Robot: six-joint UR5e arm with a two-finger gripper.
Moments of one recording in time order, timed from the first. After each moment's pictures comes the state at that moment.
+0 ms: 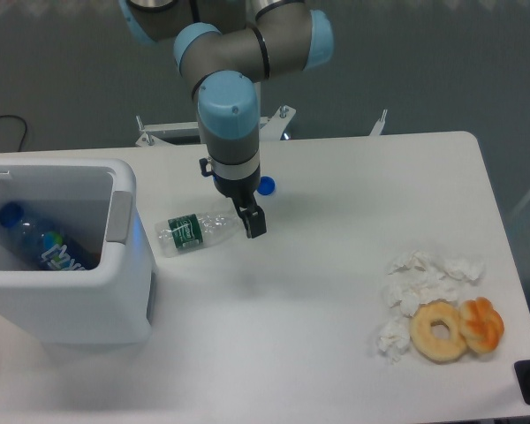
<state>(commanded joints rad) 2.36 -1.74 -1.99 -1.03 1.63 1.53</state>
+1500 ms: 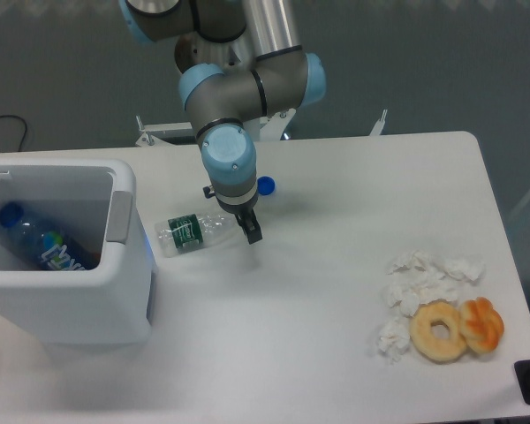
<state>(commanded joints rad) 2.34 -1.87 -1.99 -1.01 1.66 1.45</state>
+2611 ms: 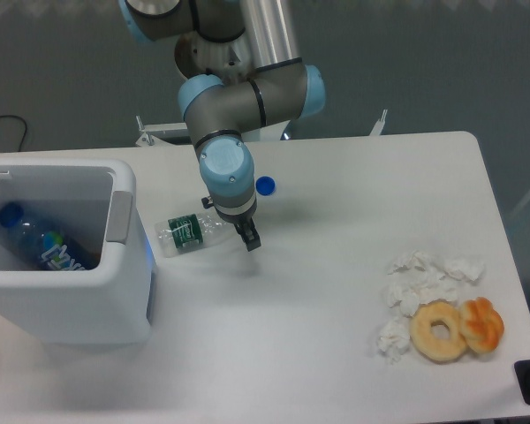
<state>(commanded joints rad) 2.34 -1.87 -2.01 -1.01 1.67 1.52</state>
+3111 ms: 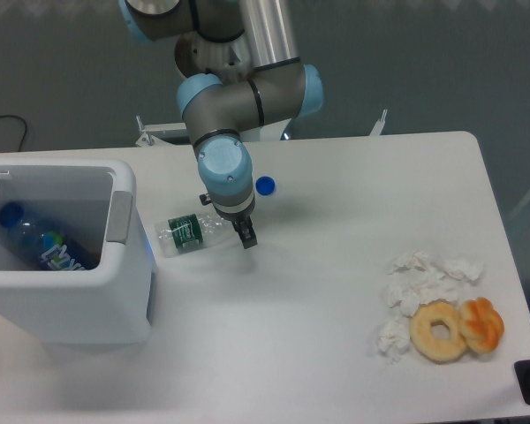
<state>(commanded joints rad) 2.33 -1.87 -2.01 -1.01 1.67 1.51</state>
